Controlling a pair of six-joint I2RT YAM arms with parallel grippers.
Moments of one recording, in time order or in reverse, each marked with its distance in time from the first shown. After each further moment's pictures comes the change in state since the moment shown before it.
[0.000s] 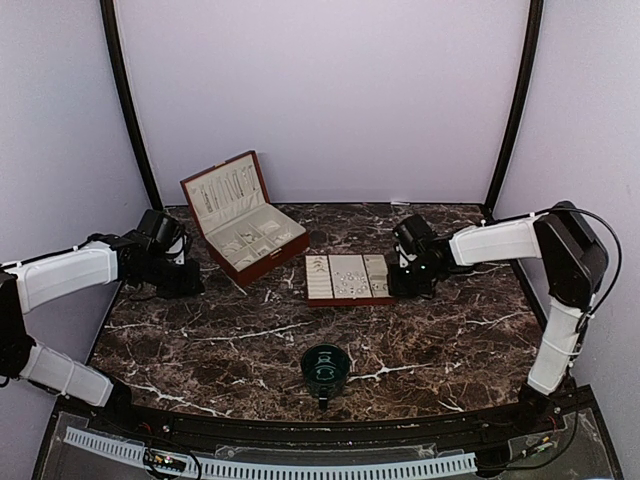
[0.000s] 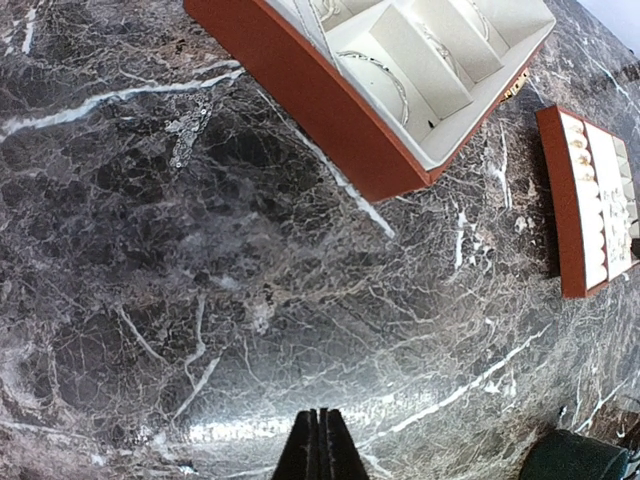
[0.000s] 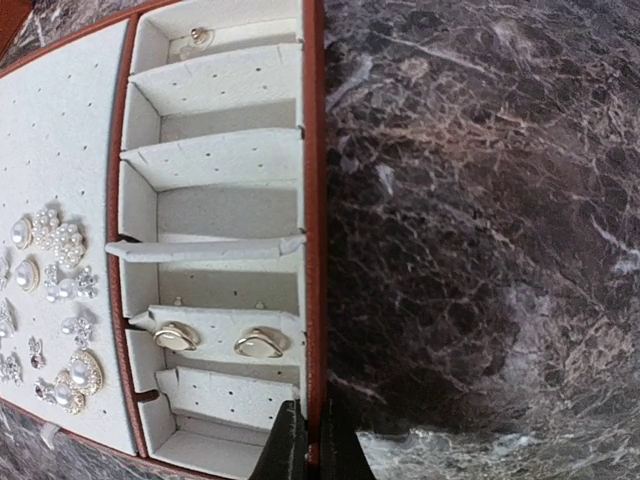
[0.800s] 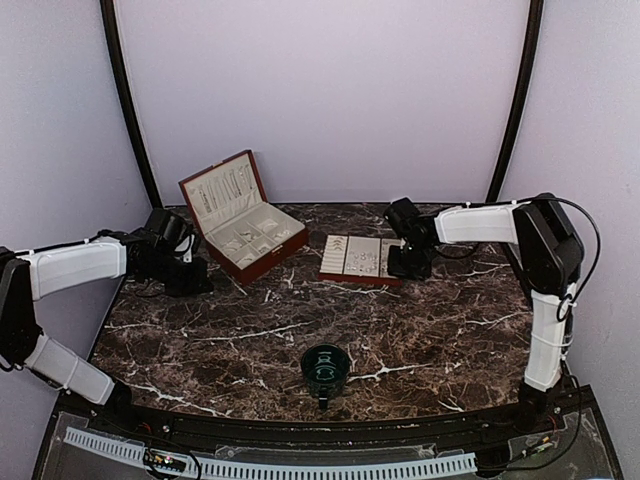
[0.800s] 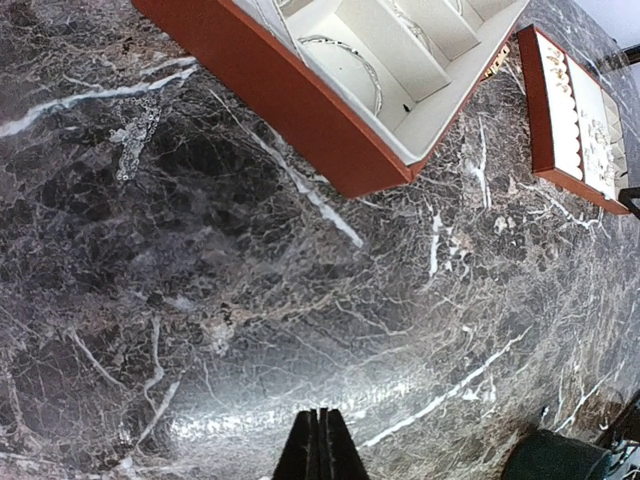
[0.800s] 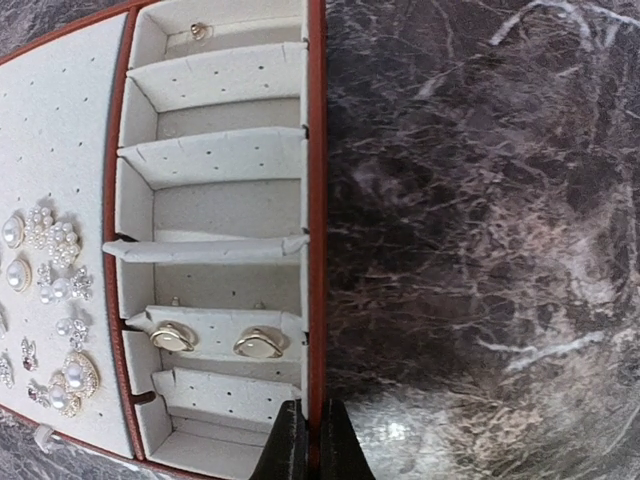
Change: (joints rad) left arm 0.000 0.084 0.031 0.045 0.070 0.005; right arm -0.037 0.183 0.300 -0.204 0.203 0.137
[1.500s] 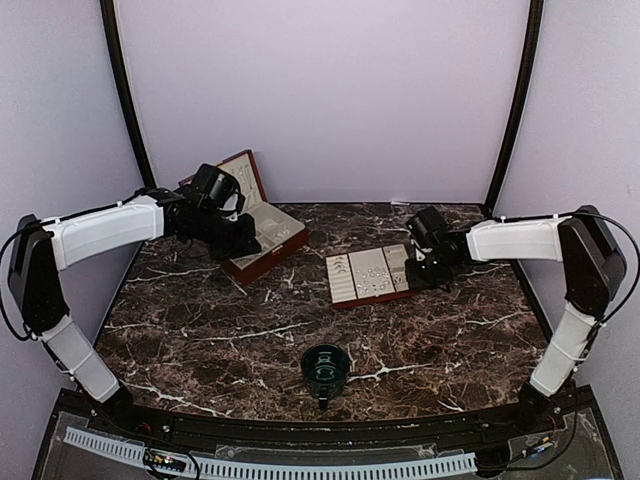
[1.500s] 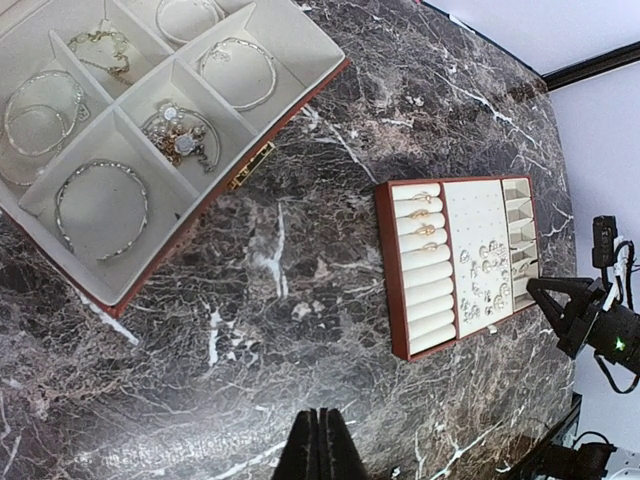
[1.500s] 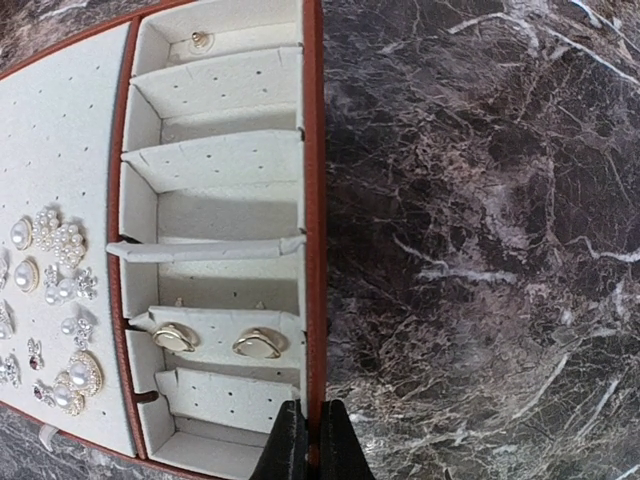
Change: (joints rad) left arm -0.220 0.224 0.429 -0.063 -0.044 -0.240; right arm 0.001 -0.281 -0.307 0.092 0.003 -0.267
